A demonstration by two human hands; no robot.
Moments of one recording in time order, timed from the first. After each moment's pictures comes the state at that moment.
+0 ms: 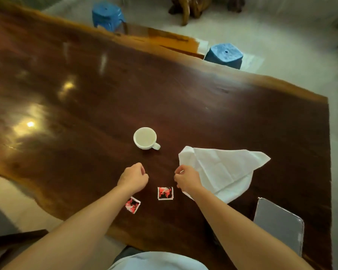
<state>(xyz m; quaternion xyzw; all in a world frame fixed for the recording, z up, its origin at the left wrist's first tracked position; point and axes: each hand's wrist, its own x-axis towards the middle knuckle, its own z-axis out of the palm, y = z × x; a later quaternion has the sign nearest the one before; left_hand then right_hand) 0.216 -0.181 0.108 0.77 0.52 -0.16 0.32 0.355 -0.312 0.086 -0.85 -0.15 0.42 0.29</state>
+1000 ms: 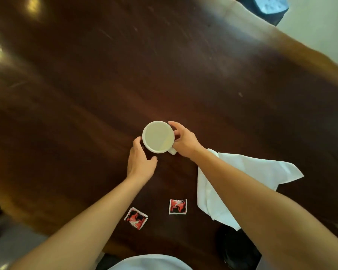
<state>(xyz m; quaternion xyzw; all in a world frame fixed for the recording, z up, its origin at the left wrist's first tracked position) 0.264 -0.070 0.005 0.64 0.59 -0.03 0.50 0.434 -0.111 0.006 -0.82 -0.25 0.49 0.19</state>
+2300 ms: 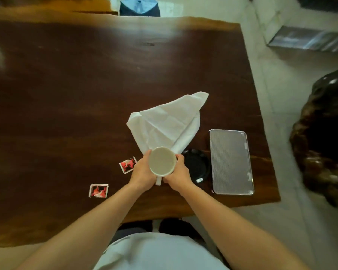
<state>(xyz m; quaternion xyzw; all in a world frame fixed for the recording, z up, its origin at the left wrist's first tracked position) 0.241 -0.324 0.080 0.81 0.24 -0.12 0.52 0.291 -0.456 0.072 -0.84 0.07 0.36 0.40</state>
